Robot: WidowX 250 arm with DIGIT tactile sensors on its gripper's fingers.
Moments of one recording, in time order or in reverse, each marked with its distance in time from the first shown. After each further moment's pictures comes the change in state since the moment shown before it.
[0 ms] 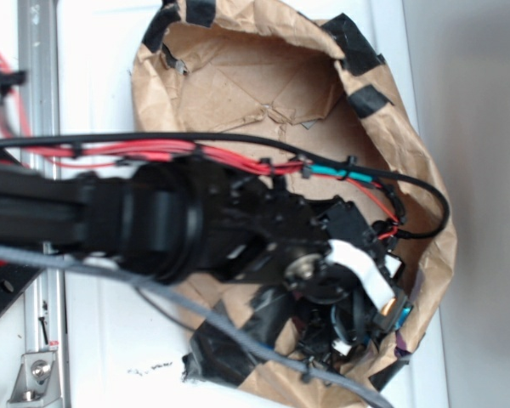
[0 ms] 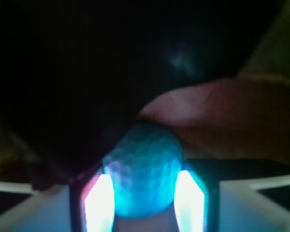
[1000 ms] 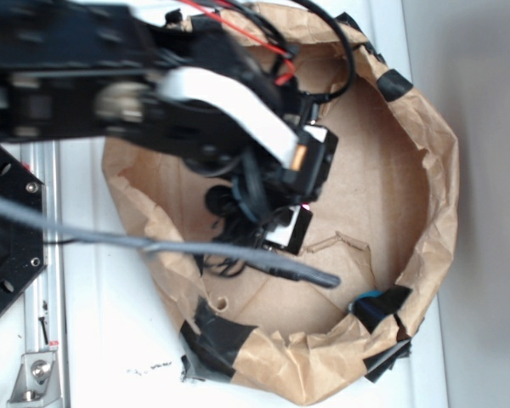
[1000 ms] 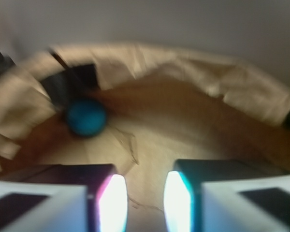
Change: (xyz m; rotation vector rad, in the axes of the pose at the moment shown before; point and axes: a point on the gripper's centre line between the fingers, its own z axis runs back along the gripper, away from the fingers) arm -0.038 0.035 0.085 0.090 0.014 0.123
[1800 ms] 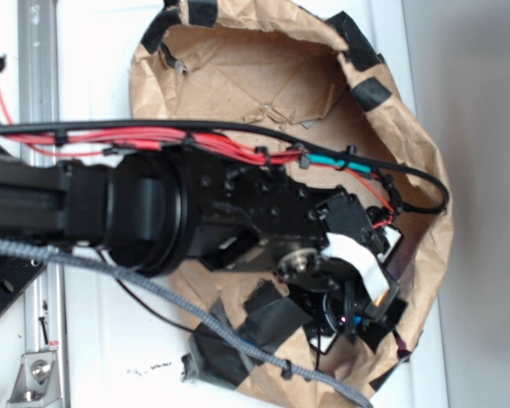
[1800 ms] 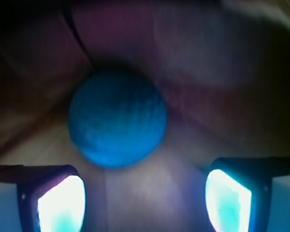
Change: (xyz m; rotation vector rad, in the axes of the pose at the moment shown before) arm 0.031 -0.045 -0.081 -0.101 0.010 -0.196
